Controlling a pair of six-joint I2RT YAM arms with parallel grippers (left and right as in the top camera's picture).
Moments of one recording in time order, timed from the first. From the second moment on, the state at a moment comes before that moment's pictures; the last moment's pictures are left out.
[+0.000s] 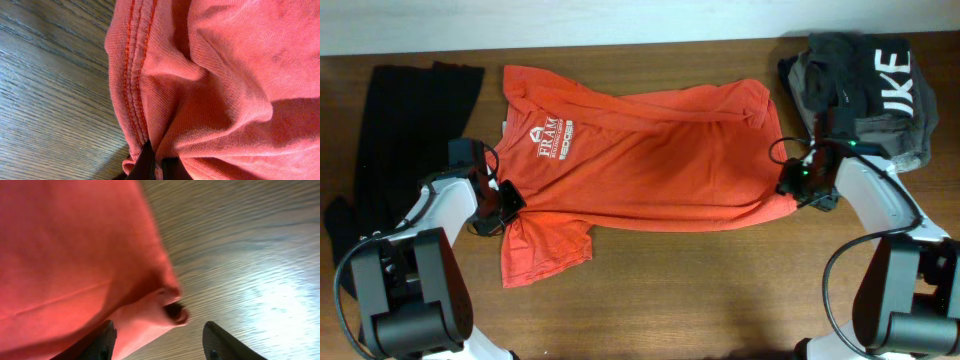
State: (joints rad) left arm 0.16 1.83 1.04 -0.64 0.12 -0.42; right arm -0.15 1.72 1.13 -0.77 -0.04 0.28
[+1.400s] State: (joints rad) left arm 0.16 1.88 1.12 -0.99 0.13 -0.27; right arm -0.18 1.70 1.00 -0.90 -0.05 0.29
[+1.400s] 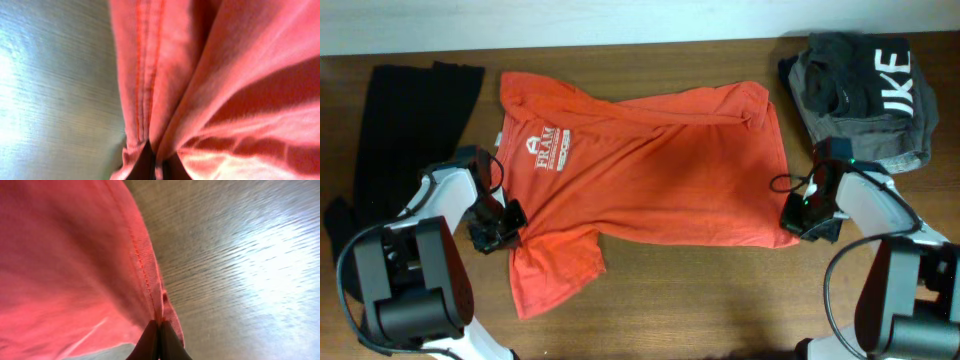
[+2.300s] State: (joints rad) left arm 0.25 1.79 1.21 -1.19 0.00 -0.20; right arm -0.37 1.49 1.07 -1.12 -0.11 0.29
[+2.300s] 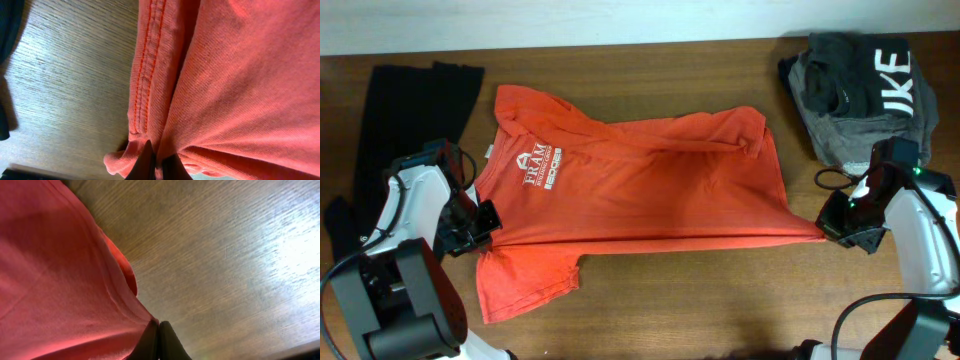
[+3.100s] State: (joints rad) left arm 0.21 1.79 1.21 -1.14 0.01 -0.20; right arm -0.37 1.49 1.07 -1.10 -0.10 0.29
